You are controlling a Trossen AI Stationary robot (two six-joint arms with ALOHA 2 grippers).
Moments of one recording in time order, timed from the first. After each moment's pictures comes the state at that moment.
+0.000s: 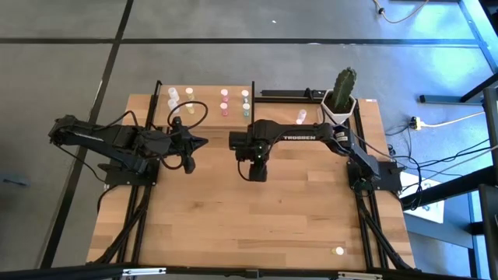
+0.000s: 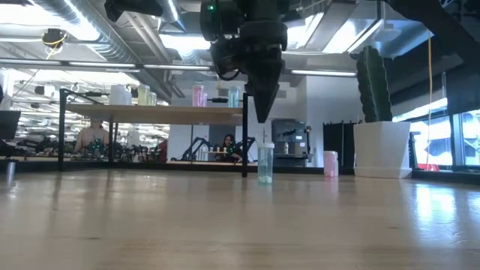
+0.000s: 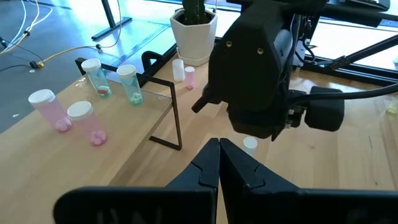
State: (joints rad) left arm -0.21 0.85 0.90 -0.54 -0.57 -0.31; right arm -0.06 2.24 2.09 -1.38 -0.18 0.02
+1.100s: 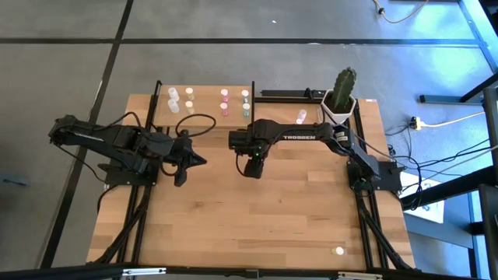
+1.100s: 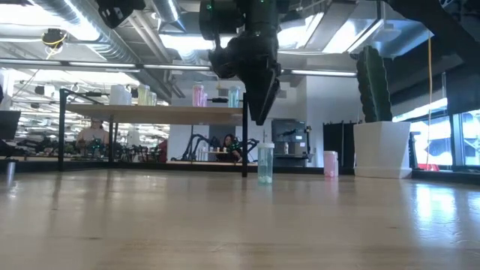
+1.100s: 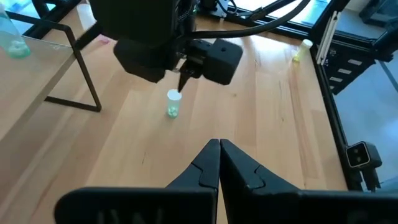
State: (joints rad) left arm -0.21 0.85 0.90 -0.62 -0.20 -0.36; right arm -0.06 2.24 2.09 -1.35 -0.04 0.19
